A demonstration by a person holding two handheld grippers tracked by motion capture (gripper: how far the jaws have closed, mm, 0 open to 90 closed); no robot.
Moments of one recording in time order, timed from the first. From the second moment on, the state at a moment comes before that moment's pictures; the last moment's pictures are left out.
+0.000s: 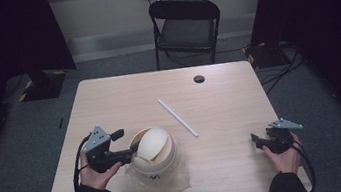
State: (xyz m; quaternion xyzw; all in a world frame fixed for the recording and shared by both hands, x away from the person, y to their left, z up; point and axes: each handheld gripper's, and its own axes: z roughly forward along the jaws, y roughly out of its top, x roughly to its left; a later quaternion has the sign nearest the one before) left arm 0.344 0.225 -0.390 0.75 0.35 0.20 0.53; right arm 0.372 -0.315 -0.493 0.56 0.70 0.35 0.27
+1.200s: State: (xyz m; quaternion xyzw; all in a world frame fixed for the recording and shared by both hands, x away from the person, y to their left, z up) left arm 0.334 0.312 -0.501 0.76 0.50 0.22 0.35; right arm 0.455 -0.129 -0.447 0.38 0.81 0.41 0.18
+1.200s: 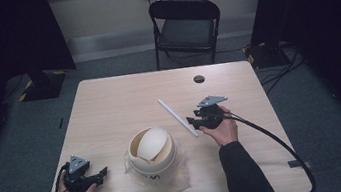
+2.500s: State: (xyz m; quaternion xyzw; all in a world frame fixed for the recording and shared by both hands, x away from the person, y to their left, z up) left arm 0.334 0.312 -0.501 0.76 0.50 0.22 0.35; right arm 0.453 -0.121 -0.480 0.39 0.84 0.35 0.17
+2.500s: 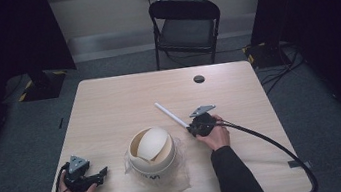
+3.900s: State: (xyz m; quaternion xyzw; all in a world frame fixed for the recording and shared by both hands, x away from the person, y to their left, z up) left arm 0.319 0.320 -0.467 0.69 0.50 0.26 0.45; right arm 0.384 -0.245 -0.416 0.39 0.68 0.57 0.24
